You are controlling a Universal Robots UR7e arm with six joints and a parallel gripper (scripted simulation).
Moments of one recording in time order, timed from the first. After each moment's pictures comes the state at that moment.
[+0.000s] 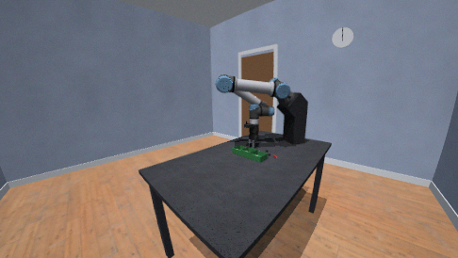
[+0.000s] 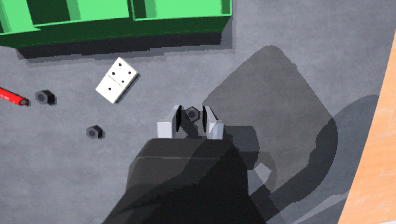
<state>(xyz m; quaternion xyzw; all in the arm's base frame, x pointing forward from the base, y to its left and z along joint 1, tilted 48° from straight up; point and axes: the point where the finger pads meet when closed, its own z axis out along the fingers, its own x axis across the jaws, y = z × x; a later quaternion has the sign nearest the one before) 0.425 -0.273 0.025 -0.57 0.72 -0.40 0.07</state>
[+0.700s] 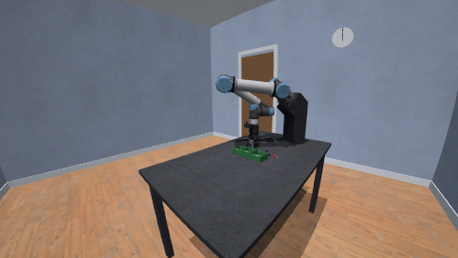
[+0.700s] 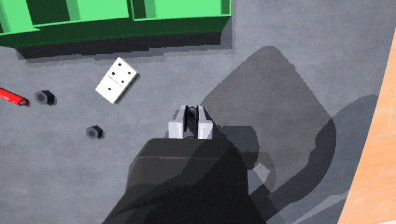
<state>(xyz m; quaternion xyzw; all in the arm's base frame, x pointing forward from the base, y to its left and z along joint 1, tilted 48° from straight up) 0.425 -0.273 0.025 -0.57 0.72 -0.40 0.07</state>
